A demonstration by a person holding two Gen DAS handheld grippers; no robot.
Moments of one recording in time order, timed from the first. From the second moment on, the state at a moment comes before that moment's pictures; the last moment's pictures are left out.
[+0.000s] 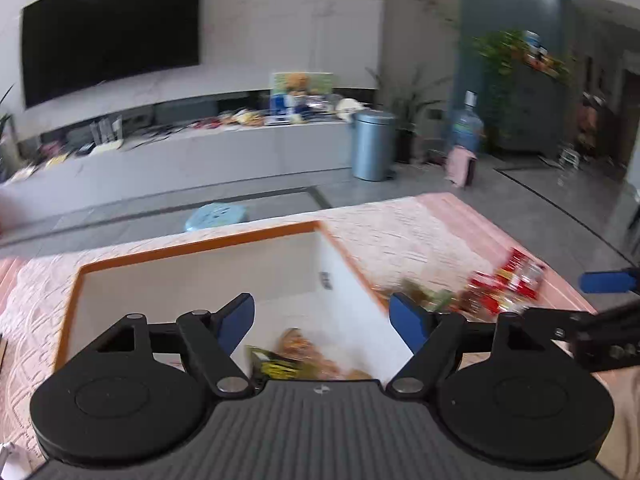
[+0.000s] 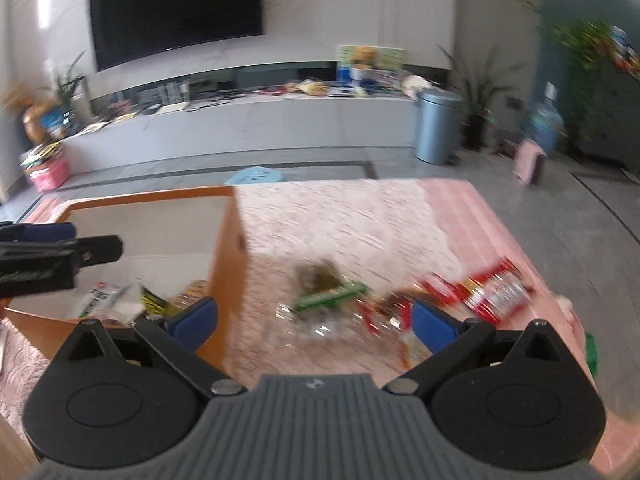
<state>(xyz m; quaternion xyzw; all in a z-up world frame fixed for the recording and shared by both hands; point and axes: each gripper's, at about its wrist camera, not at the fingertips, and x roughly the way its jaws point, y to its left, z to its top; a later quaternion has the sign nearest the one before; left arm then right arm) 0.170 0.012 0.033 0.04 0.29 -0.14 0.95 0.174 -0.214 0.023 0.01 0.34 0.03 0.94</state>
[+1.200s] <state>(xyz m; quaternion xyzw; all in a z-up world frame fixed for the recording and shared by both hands) 0.192 -0.141 -0.026 0.17 0.37 -0.25 0.88 0.193 -0.354 -0.051 0.10 0.41 0.00 0.91</state>
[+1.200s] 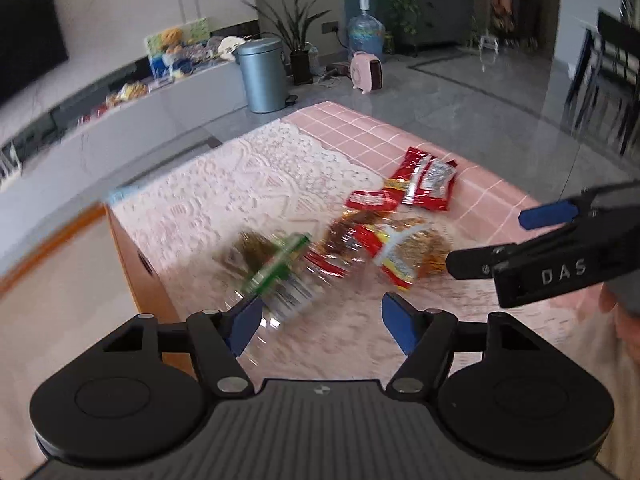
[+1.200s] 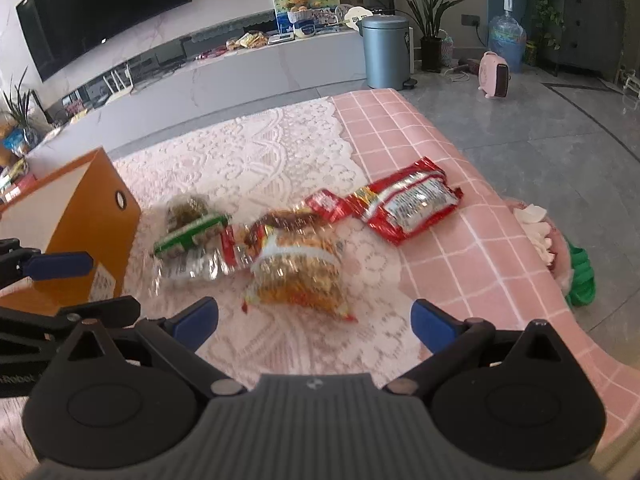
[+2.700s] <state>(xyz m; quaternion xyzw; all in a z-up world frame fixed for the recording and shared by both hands) 0.310 -0.165 -0.083 0.17 0.50 -0.20 0.83 0.261 -0.353 -0.112 0.17 0.44 0.02 0.88</state>
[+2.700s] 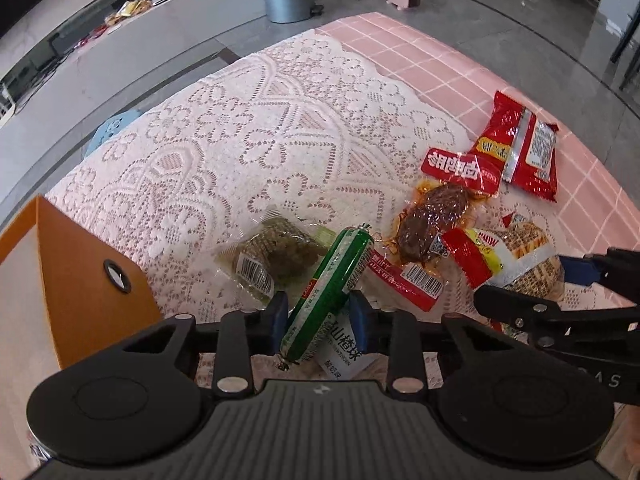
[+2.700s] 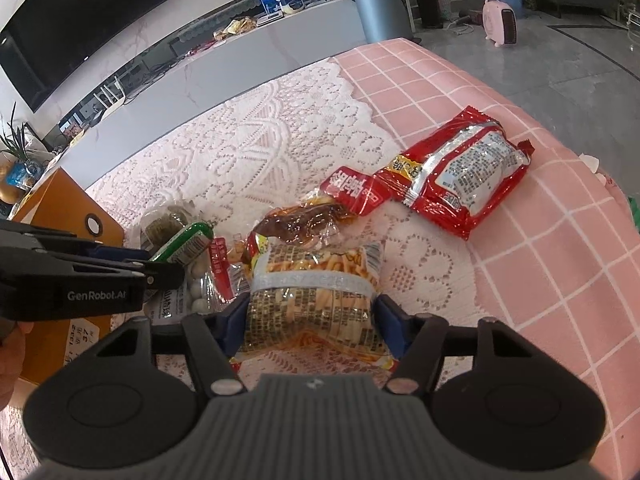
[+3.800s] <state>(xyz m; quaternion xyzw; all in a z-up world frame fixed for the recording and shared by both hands) 0.216 -0.097 -0.041 -0.06 0.47 -0.21 0.85 0.227 -0.335 -0.077 0.13 0.40 0.05 0.91</state>
